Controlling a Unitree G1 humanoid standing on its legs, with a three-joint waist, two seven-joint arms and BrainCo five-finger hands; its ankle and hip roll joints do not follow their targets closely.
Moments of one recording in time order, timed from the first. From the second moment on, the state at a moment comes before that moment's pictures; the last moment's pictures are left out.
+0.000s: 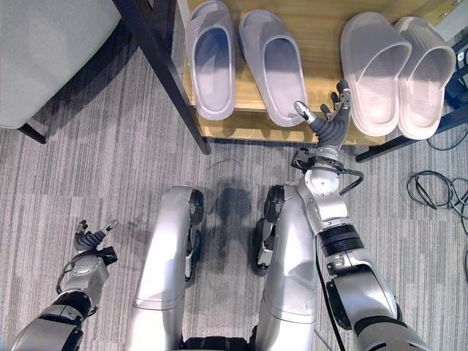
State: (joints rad) left arm -0.34 0.43 -0.11 1.02 -0.53 -0.25 0.43; right arm -0.70 -0.43 0.18 0.45 0.43 -0.27 -0.52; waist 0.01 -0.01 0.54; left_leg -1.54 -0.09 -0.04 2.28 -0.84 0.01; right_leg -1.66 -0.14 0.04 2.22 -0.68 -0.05
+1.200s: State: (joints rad) left arm -0.32 0.41 -0.11 0.96 -0.48 -0.22 0.44; right arm -0.63 -0.45 0.34 0.26 0.55 -0.25 -0.25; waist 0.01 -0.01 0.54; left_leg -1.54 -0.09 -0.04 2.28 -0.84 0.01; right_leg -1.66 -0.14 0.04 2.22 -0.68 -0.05
